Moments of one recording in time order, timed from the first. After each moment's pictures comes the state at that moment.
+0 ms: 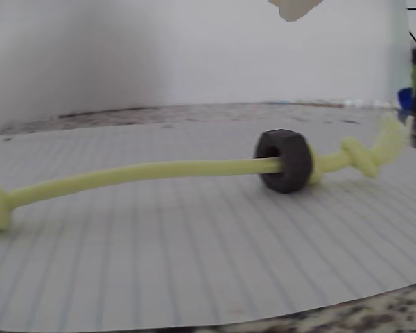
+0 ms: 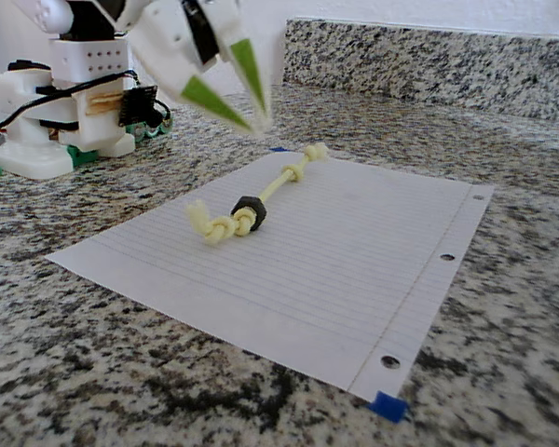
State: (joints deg) arm 6.8 154.2 169.6 20.3 -47.3
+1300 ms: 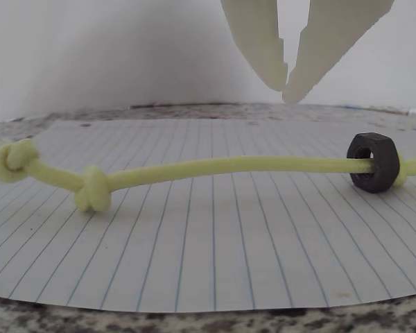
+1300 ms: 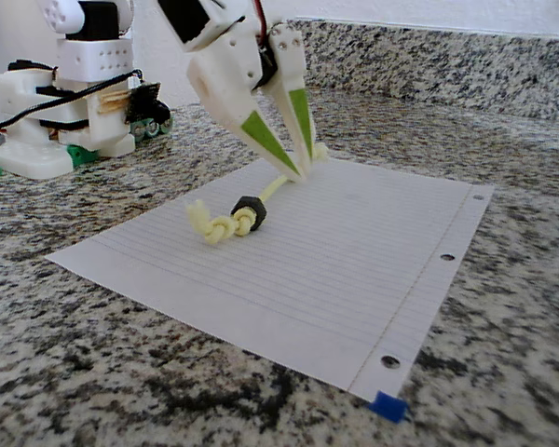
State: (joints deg) arm -3.2 121.9 154.2 18.9 -35.8
